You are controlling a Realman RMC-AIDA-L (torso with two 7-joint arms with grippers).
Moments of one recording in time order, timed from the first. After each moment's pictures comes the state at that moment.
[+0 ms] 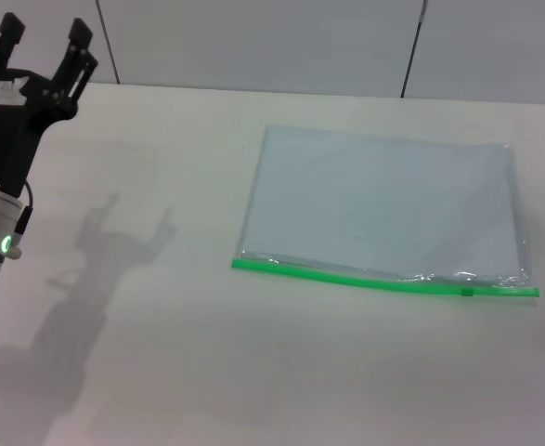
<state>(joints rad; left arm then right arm) -0.53 -2.04 -0.02 -0.16 1.41 1.57 -0.24 0.36 2.03 -2.55 -0.08 0.94 -1.36 -0.48</state>
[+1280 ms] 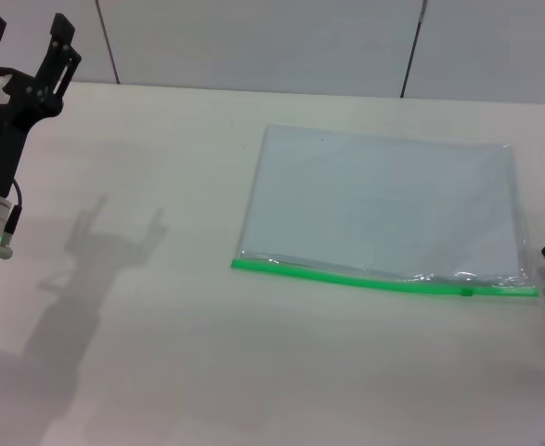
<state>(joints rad) -0.52 -2.04 -0.02 -0.16 1.38 1.60 -0.24 0.30 2.04 -2.56 -0.21 0.94 -1.11 -1.08</state>
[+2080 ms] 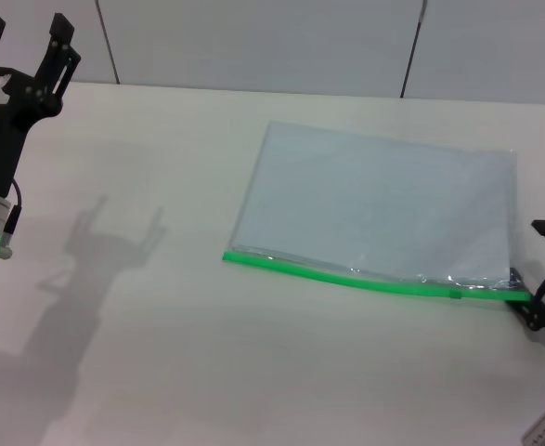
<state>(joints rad) -0.52 -2.04 -0.02 -0.16 1.38 1.60 -0.24 0.30 2.04 -2.65 -0.26 0.94 -1.04 -1.13</state>
